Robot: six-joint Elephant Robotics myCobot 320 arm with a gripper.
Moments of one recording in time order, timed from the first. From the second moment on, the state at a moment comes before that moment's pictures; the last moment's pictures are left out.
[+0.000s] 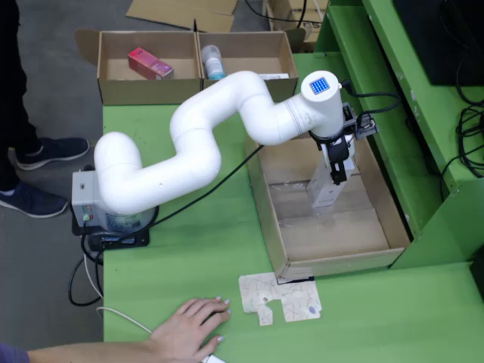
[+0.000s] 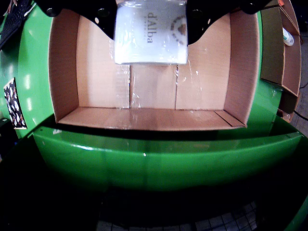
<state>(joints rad) 0.11 -1.21 0.21 -0.15 1.59 0.10</state>
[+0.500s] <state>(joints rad) 0.11 -1.21 0.41 -0.40 1.57 0.12</state>
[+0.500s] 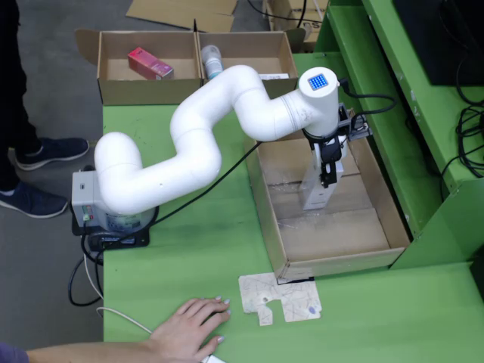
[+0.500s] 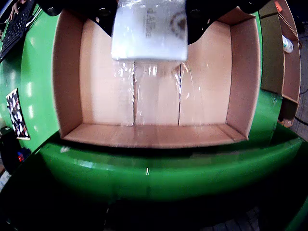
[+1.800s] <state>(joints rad) 0.11 -0.79 0.08 -0.13 1.52 0.15</state>
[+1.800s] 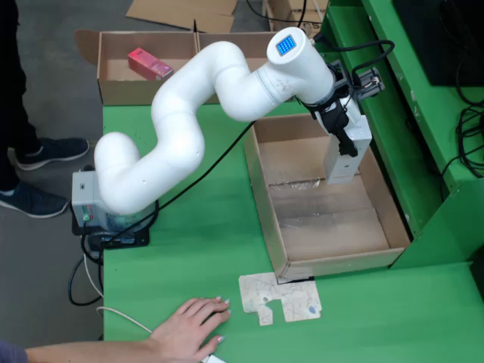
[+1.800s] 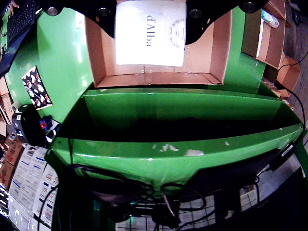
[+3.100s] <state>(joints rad) 0.10 -0.84 0.08 -0.30 1.53 0.15</state>
